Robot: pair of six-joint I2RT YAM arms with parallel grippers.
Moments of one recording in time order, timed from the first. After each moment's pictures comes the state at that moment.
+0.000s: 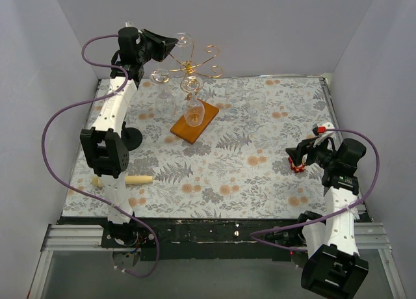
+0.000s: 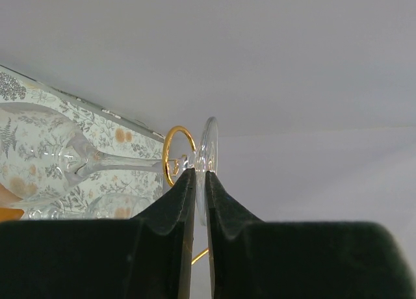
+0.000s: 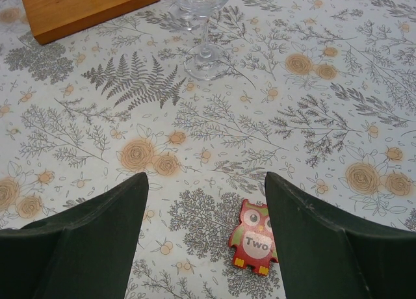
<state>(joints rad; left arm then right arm) -0.13 2.02 2.07 -0.16 0.33 -1.25 -0.35 0.77 0.51 -0.16 -0.86 -0.29</state>
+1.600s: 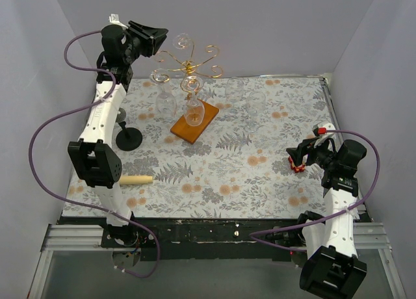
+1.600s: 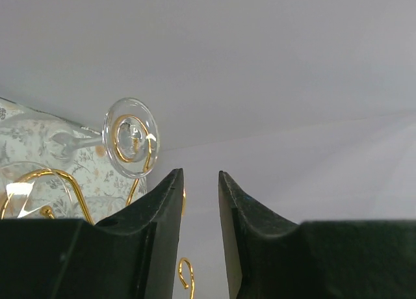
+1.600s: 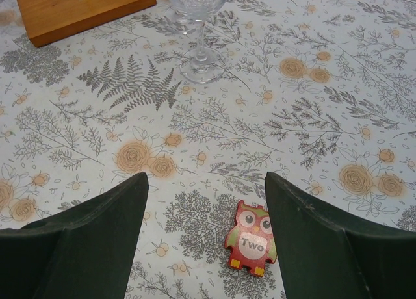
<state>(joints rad) -0.10 1.87 1.98 -0.10 0.35 -1.25 -0.35 0.75 0.49 -0.14 -0.86 -0.29</state>
